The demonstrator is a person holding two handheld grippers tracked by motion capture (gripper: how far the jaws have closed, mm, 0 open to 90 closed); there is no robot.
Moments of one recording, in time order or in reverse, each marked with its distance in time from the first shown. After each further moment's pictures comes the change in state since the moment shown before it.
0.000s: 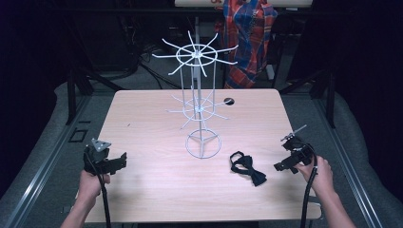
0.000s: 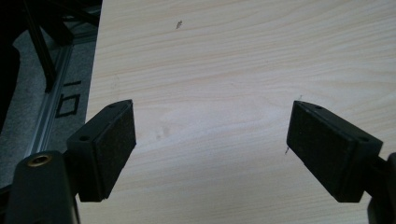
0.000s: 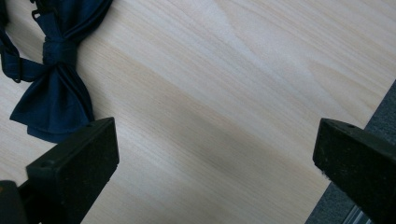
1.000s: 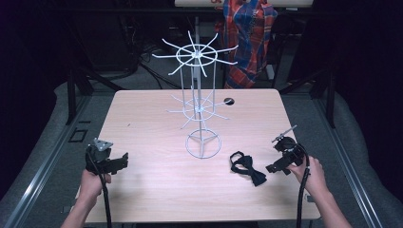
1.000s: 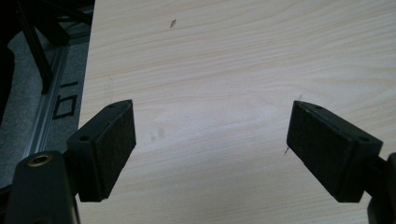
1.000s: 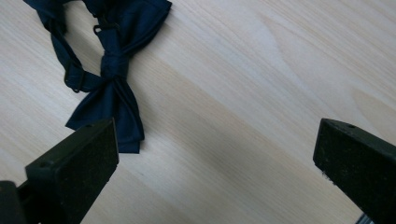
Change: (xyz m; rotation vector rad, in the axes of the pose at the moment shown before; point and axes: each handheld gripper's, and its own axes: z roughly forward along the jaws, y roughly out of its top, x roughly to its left) left arm -0.002 0.001 0.003 0.009 -0.012 0.017; right arm 0.027 0.012 0.000 -0.007 0.038 -0.061
